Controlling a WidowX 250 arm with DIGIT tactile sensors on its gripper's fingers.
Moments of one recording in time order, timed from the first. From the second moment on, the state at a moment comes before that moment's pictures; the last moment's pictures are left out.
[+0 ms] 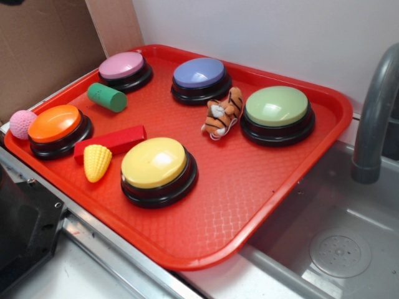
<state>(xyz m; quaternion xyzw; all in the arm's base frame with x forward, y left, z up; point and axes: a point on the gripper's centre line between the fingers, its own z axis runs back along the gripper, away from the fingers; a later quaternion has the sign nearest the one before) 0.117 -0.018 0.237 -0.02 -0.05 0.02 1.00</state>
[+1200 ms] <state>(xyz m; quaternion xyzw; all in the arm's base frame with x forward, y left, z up) 0.117 0.010 0.141 -0.03 -0.06 0.29 0.95</state>
